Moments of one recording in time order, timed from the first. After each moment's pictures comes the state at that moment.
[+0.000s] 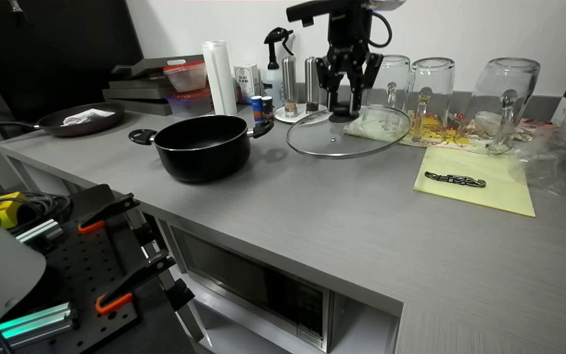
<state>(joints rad) -0.09 0.43 -0.08 -1.80 -0.17 2.09 -0.10</state>
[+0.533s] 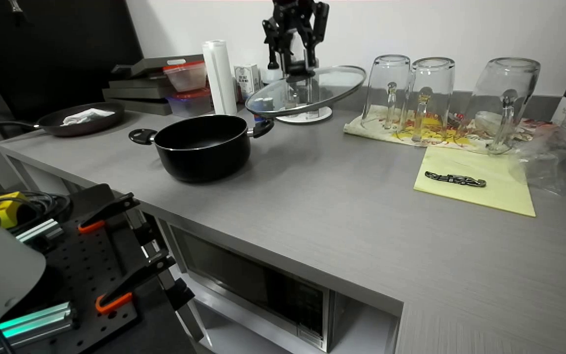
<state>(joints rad) 0.01 0.15 -0.01 -2.02 -0.27 2.09 -0.10</state>
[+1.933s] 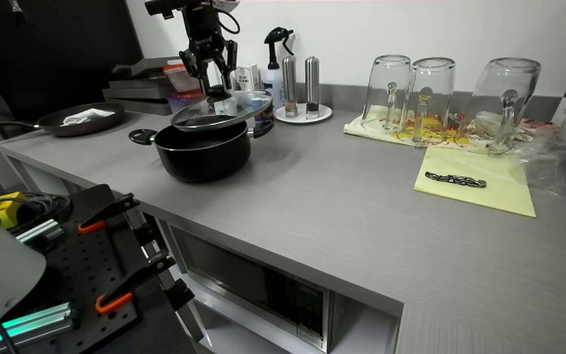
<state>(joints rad) 0.19 0.11 0.19 -2.22 -0.30 2.13 -0.10</state>
